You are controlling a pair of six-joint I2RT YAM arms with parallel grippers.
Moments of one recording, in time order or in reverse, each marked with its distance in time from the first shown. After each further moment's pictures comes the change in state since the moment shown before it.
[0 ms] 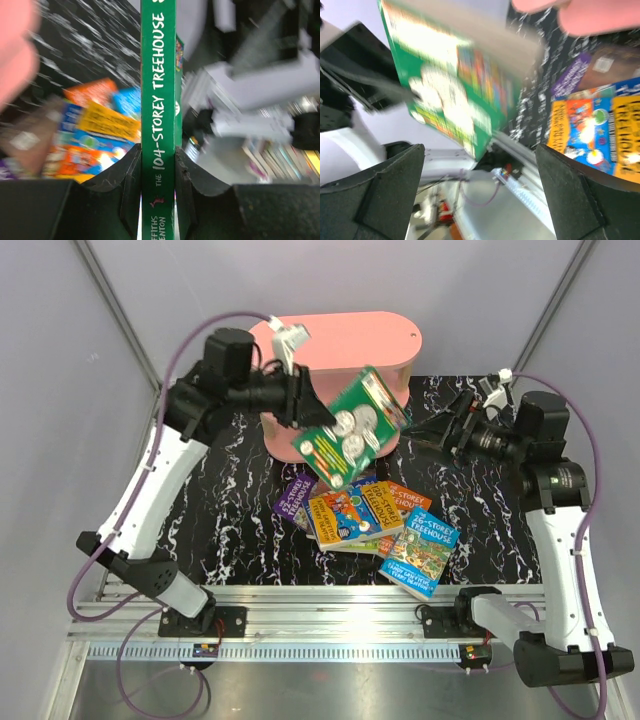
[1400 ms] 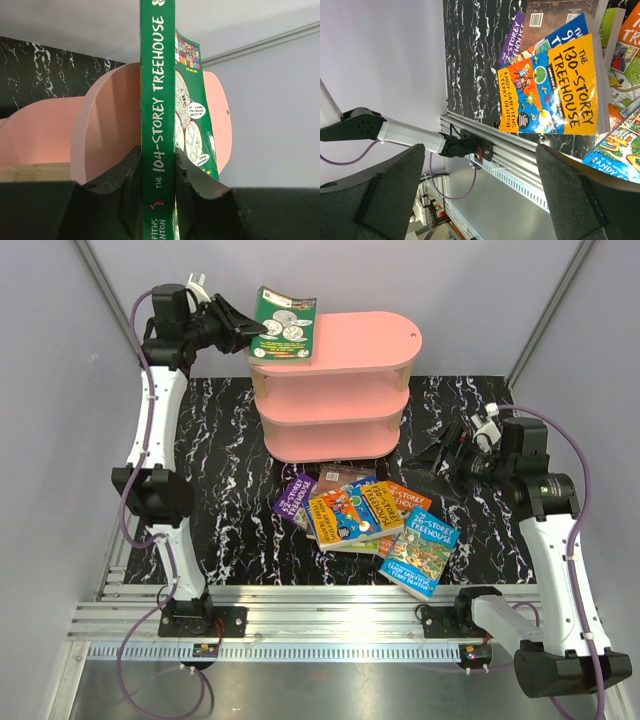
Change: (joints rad) left arm 0.541 0.507 0.387 0.279 -0.025 -0.514; right arm 0.002 -0.055 -0.093 -0.255 0.165 -0.146
